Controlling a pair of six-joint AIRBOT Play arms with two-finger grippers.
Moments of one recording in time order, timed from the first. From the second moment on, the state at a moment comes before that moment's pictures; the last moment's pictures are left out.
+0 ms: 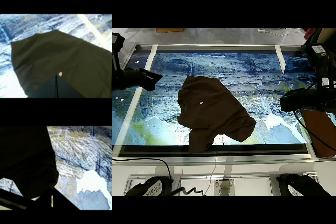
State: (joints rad) left arm 0.21 -1.09 1.34 0.78 -1.12 -0.71; right arm 0.34 -0.88 1.44 -1.57 1.43 1.63
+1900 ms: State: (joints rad) left arm 0.20 -1.23 0.73 0.96 -1.19 -0.96; right arm 0.22 -0.95 0.54 -0.75 1.19 1.06
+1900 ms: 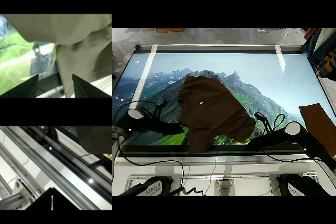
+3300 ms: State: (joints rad) left arm 0.07 -1.01 1.29 0.60 -1.16 -0.78; right arm 0.22 -0.95 0.54 -0.96 0.81 1.35
